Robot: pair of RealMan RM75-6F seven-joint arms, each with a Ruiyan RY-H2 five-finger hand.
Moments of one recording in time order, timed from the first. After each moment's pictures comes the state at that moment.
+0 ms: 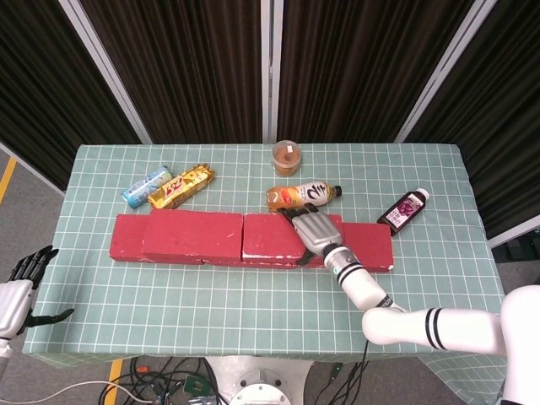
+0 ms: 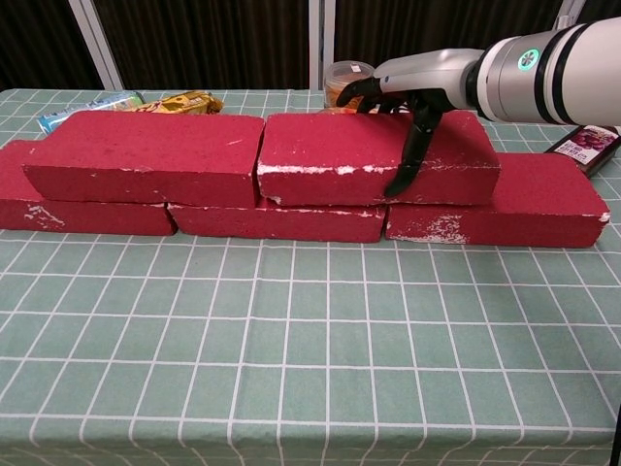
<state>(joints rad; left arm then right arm) -0.09 -1.08 0.02 -1.52 1.51 1.39 -0.35 1.12 -1.38 0.16 -1.72 -0.50 0.84 -0.50</state>
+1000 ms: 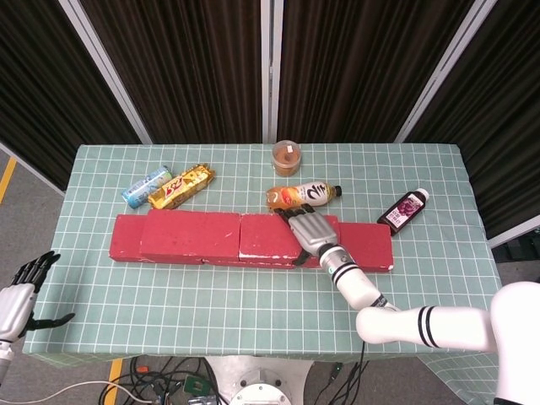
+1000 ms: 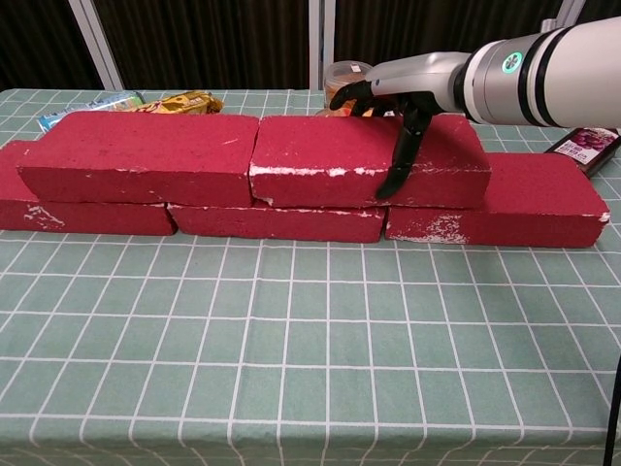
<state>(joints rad) -0.09 -1.09 0.04 -1.50 1.50 1.35 -0.37 1.16 -1.41 0.14 -1.71 -0.45 0.86 -0.51</state>
